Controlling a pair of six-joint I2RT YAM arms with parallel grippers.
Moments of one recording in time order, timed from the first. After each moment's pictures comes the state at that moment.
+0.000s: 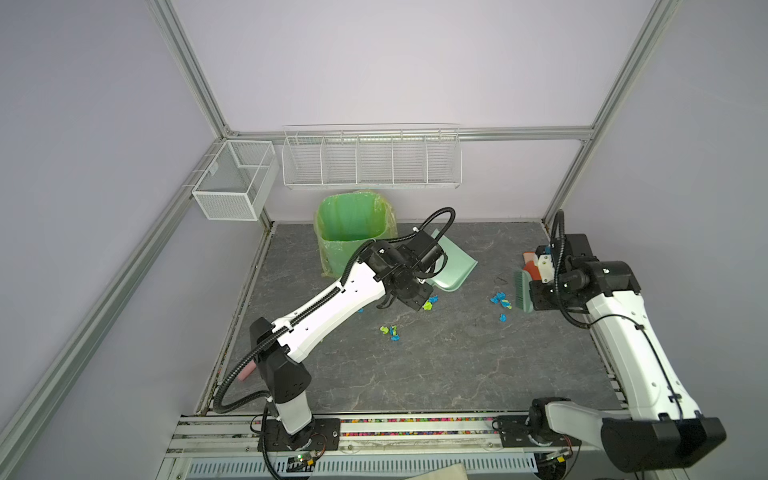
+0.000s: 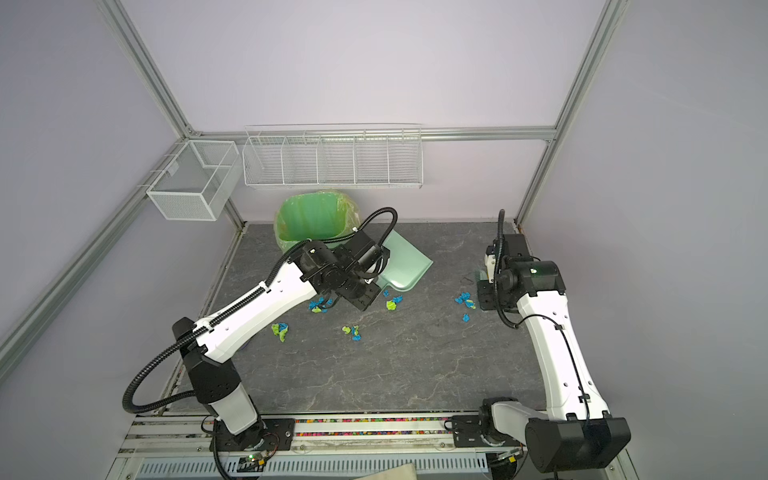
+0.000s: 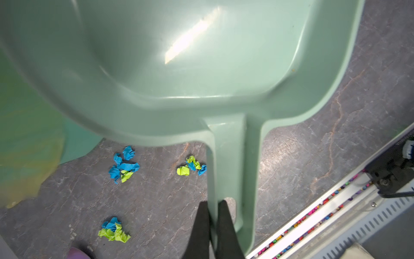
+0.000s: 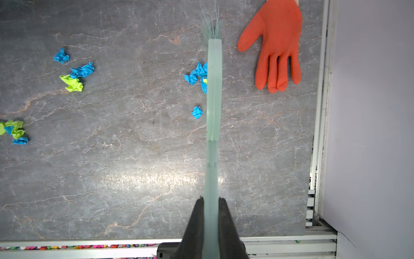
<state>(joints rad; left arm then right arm) -0.96 1.76 1.88 -1.27 -0.08 -0.16 0.07 1.23 1.40 -1.35 0.09 0.01</state>
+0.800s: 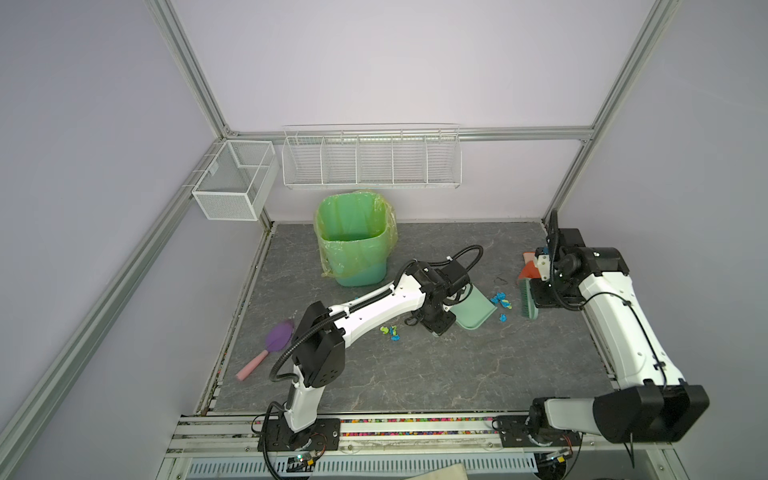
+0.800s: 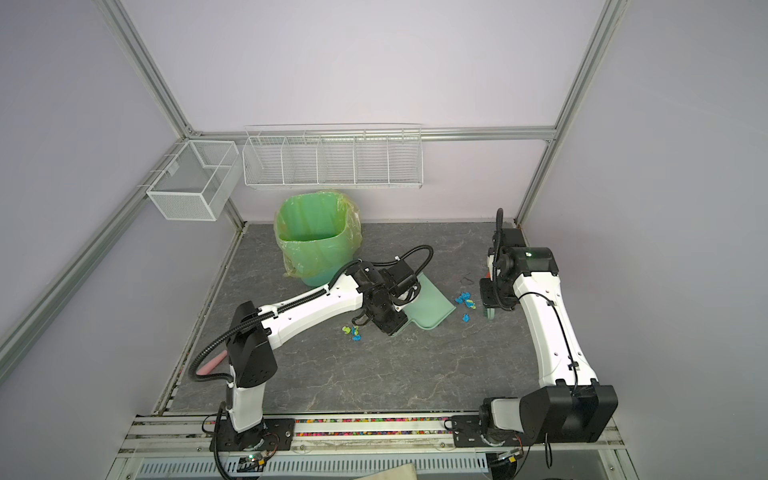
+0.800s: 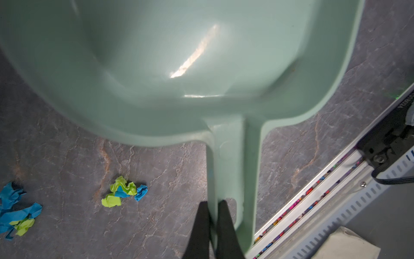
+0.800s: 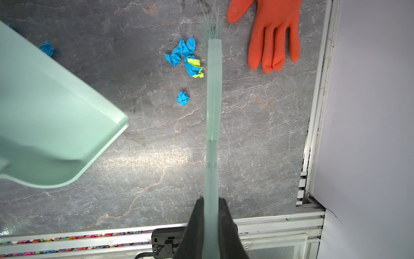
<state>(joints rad) -1.05 2.00 1.82 -1.19 0.08 -0.15 0.02 1.35 1.44 -1.41 0.11 -0.01</state>
